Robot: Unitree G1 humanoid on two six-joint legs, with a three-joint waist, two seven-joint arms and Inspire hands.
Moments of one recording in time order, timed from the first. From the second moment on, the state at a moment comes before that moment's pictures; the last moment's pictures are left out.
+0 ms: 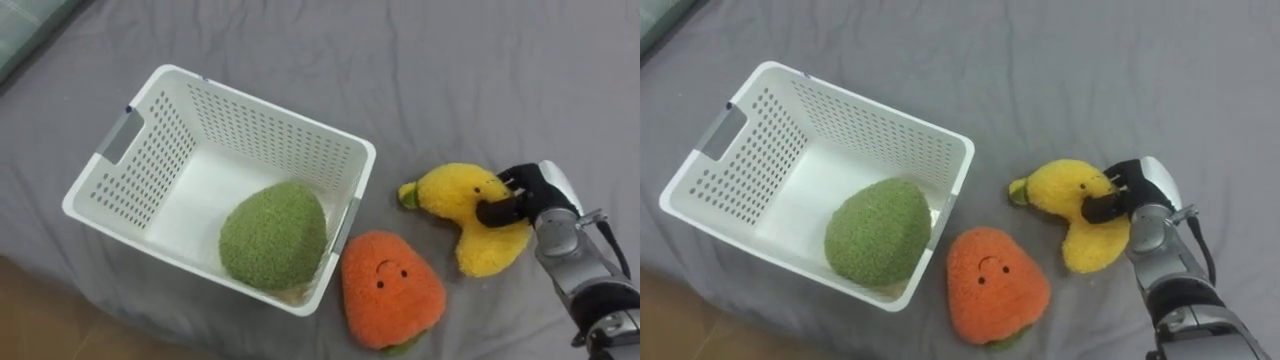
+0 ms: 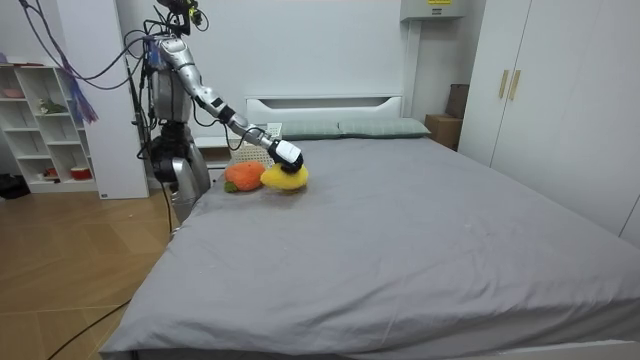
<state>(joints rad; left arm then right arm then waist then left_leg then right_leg) 0.05 0.27 -0.09 1.20 -0.32 0.00 -0.03 -0.53 -0.44 0.13 1.08 -0.28 -0.02 -0.17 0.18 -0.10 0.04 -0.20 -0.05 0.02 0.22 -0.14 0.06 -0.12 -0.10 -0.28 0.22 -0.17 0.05</state>
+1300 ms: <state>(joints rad) 0.11 0.25 0.03 1.12 -0.14 0.04 -0.05 -0.41 -0.39 0.22 0.10 -0.37 0.09 -0.04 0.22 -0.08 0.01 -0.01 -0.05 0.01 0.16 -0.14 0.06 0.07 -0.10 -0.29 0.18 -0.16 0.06</state>
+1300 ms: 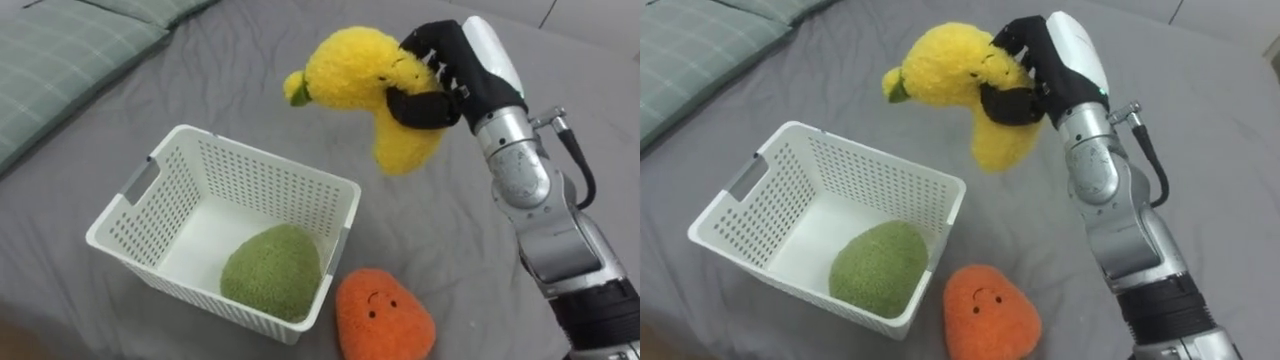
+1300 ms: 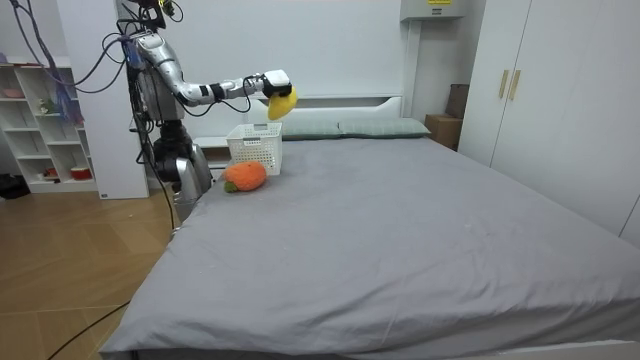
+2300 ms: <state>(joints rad) 0.17 0.22 0.10 1.06 0.00 0.13 -0.05 -0.41 -0.29 0.35 0.11 -0.39 0.18 0.01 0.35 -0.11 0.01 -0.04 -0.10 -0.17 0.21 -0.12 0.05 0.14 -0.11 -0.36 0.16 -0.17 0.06</state>
